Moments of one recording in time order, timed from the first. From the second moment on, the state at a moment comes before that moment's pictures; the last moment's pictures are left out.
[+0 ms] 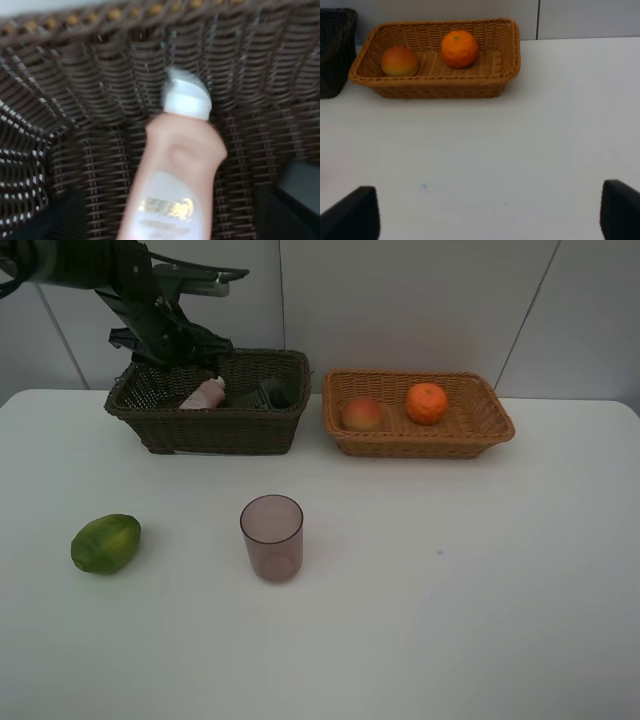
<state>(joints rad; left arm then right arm) -0.24 2.17 -1.66 0.20 0.48 -0.27 0.06 0.00 -0.53 -0.01 1.06 0.06</state>
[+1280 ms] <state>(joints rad) -0.66 1.77 -1.26 0.06 0.87 -0.04 0.06 0.00 -0.53 -0.01 1.06 0.06</state>
